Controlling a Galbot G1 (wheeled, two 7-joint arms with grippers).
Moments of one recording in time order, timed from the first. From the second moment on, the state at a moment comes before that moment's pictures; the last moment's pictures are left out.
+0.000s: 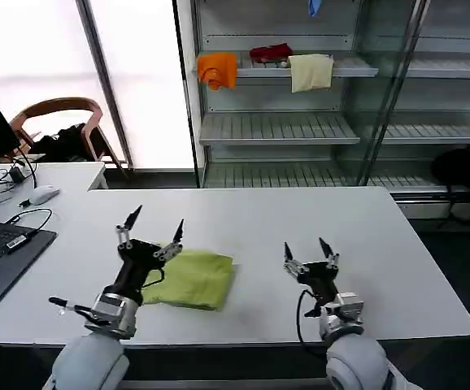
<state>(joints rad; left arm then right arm) 1.28 -1.09 -0.38 -2.25 -0.08 0.26 -0.18 -1.09 1.01 0.04 2.06 0.53 -0.23 0.47</state>
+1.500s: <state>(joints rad) 1.55 -1.20 -0.57 -2.31 -0.12 0.24 -0.09 -0.88 1.23 -0.28 1.83 0.61 -0.37 0.51</state>
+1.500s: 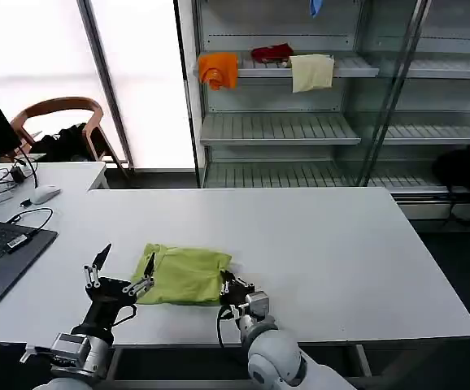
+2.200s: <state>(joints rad) 1.56 -1.21 -0.55 -2.31 -0.11 0.24 -0.08 -0.88 1.10 -0.08 1.81 0.66 -0.33 0.46</state>
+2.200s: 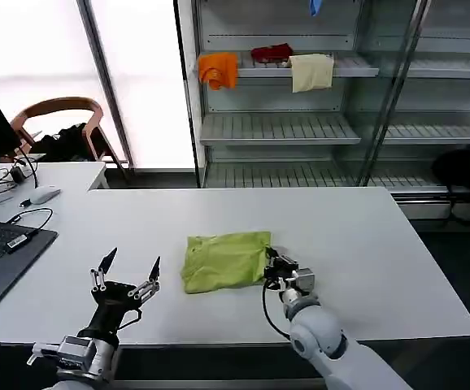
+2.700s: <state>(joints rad) 1.57 -1.22 -0.54 -2.32 -0.11 0.24 -0.09 -0.91 1.05 0.01 1.82 0.68 -0.39 0.47</state>
